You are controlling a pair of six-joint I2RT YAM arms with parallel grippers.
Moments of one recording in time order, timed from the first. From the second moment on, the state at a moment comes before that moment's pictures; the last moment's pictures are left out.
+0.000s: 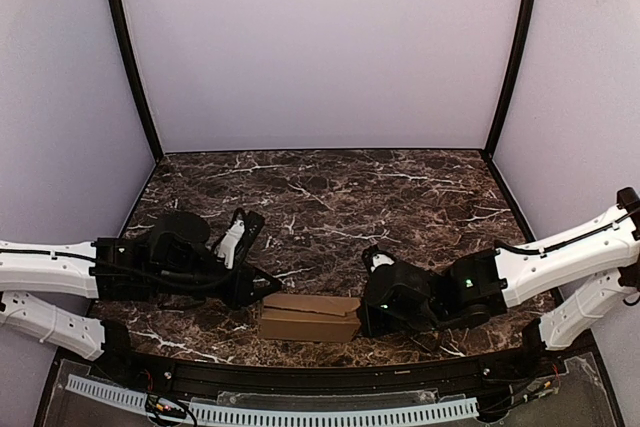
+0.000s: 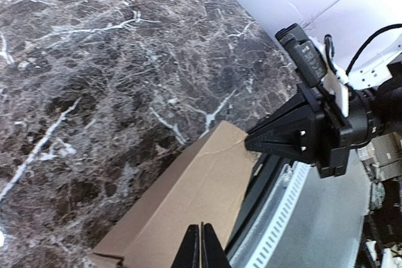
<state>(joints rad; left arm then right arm) -1.15 1.02 0.65 -0.20 0.04 -0.62 1.43 1.40 0.86 -0.42 0.36 1.03</state>
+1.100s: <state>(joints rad) -1.10 1.04 0.31 0.21 0.40 -0.83 1.43 1.48 0.95 -0.44 0.38 0.99</state>
